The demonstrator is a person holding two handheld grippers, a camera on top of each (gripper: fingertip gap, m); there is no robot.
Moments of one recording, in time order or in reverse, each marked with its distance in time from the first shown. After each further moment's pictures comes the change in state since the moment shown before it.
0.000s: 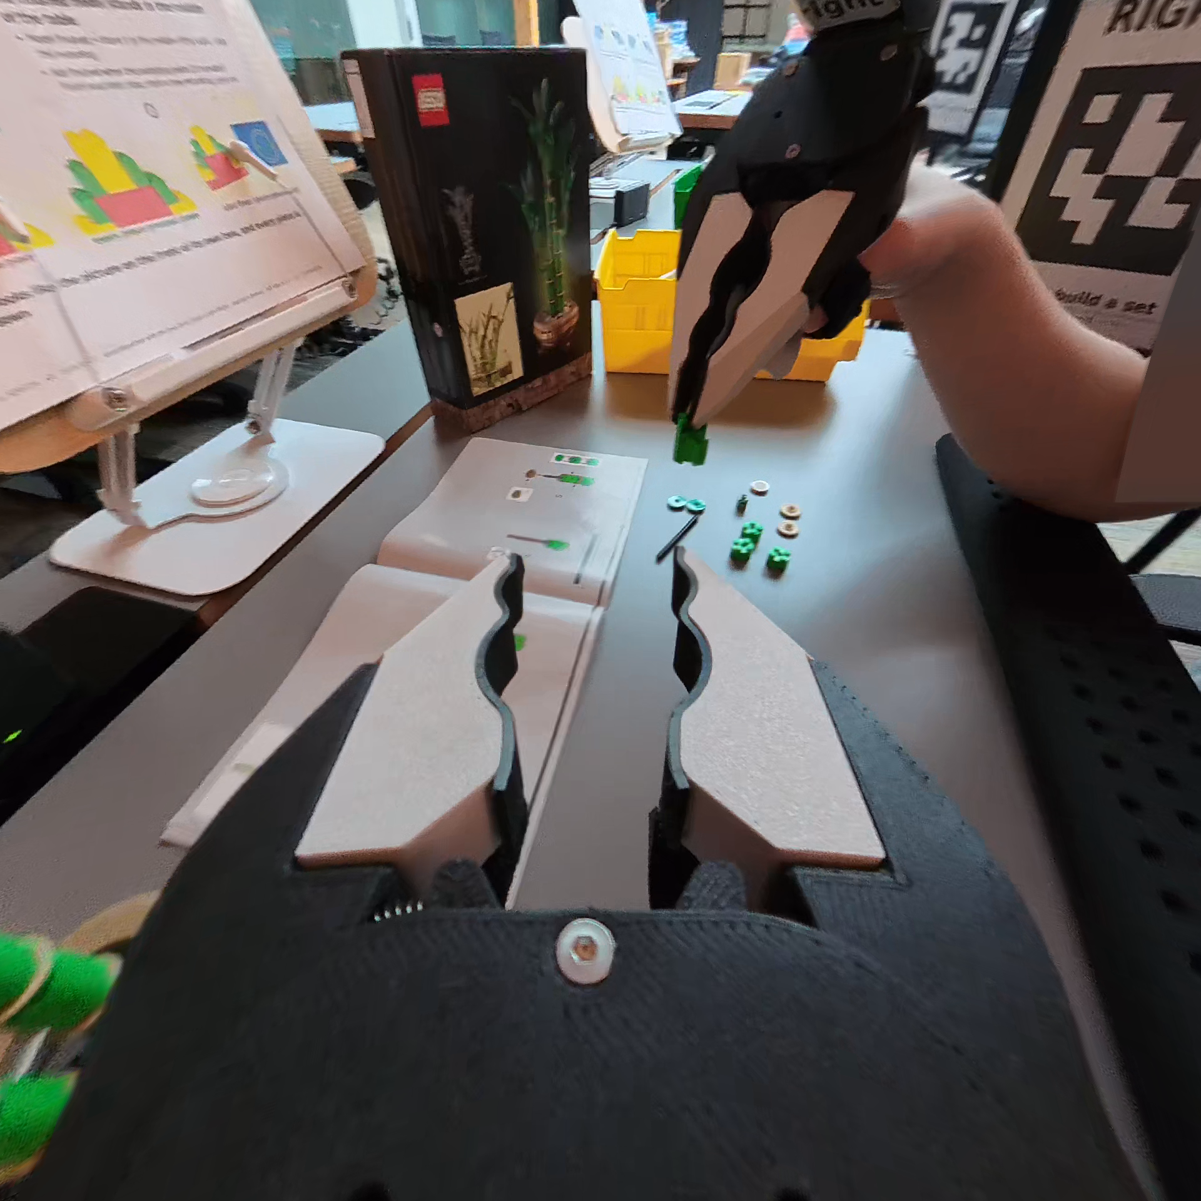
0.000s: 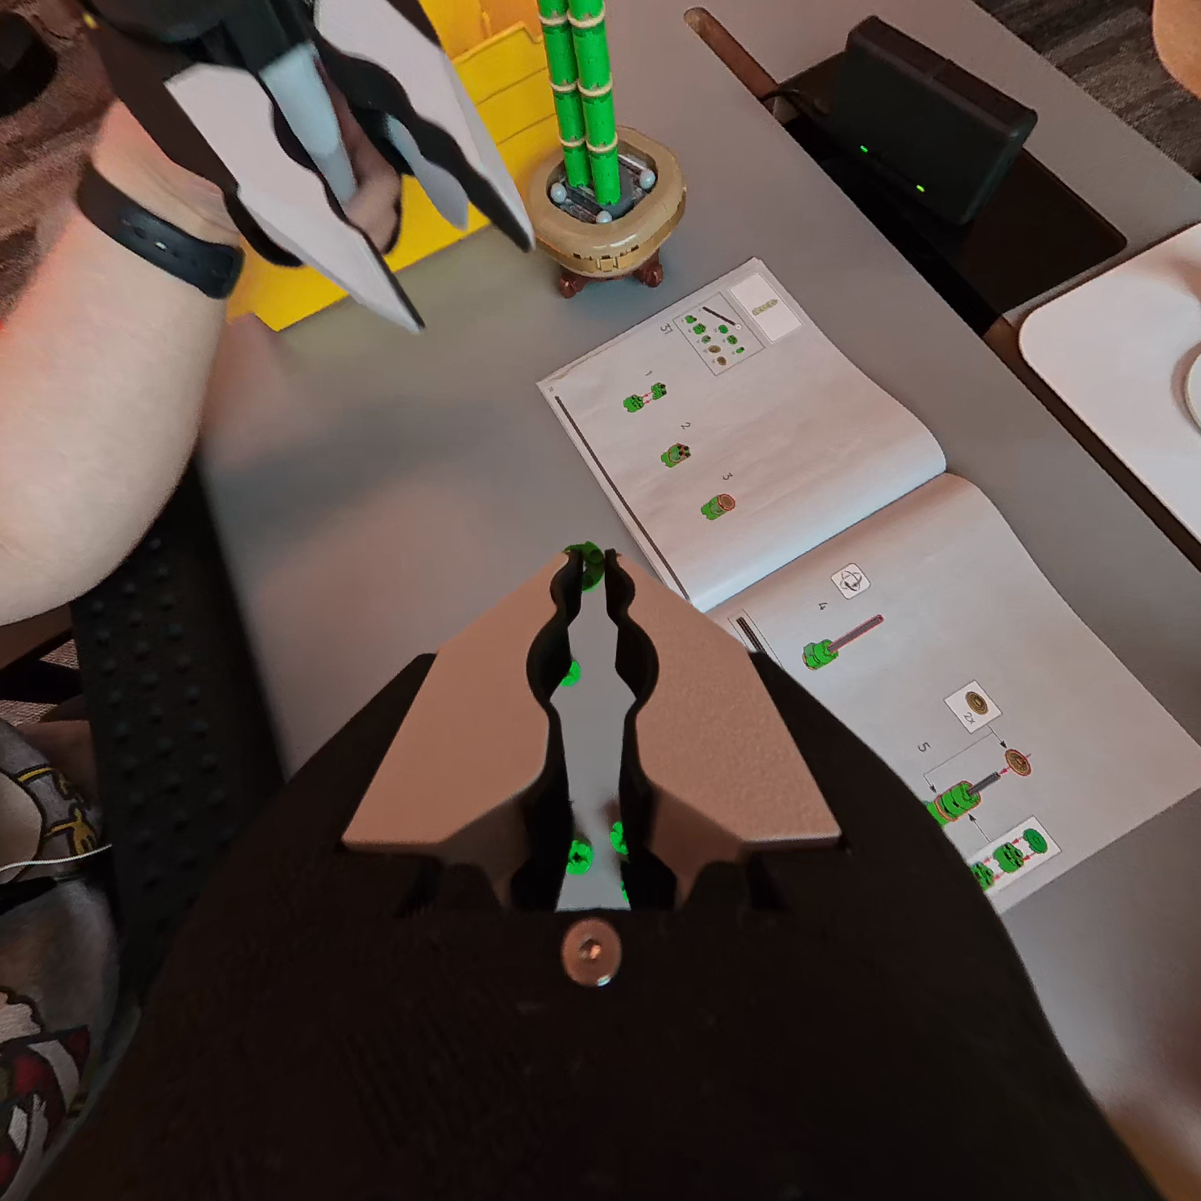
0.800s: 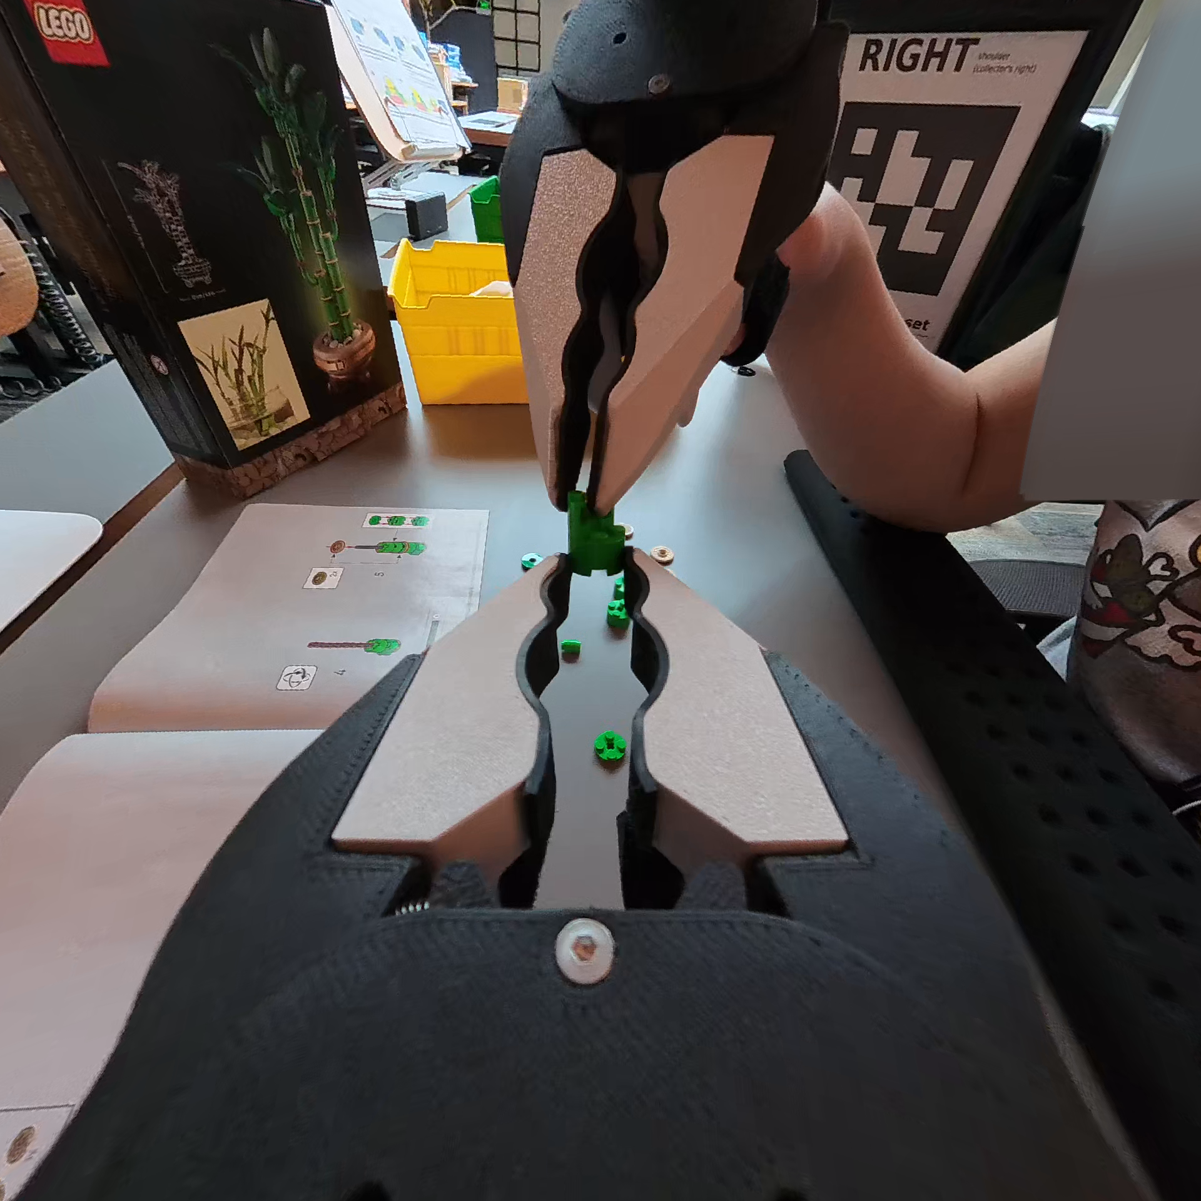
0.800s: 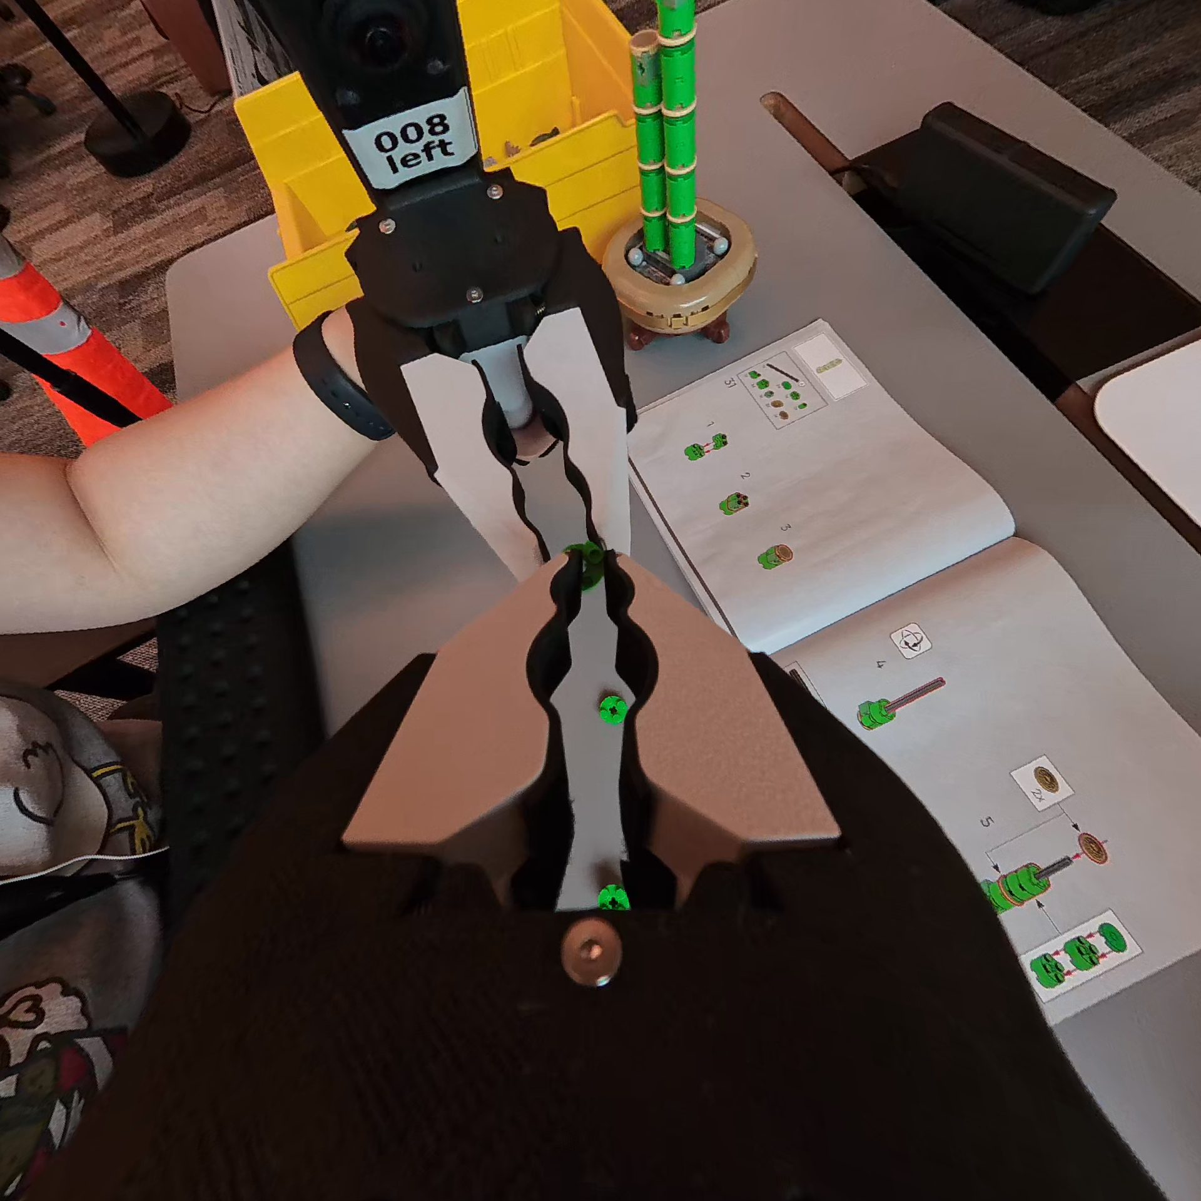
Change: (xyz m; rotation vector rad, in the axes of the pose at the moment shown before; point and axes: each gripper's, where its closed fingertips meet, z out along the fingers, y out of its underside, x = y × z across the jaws) left arm 0.054 -0.001 0.082 0.025 0.295 -0.009; right arm -0.023 -0.015 0.002 0.065 -0.091 -0.019
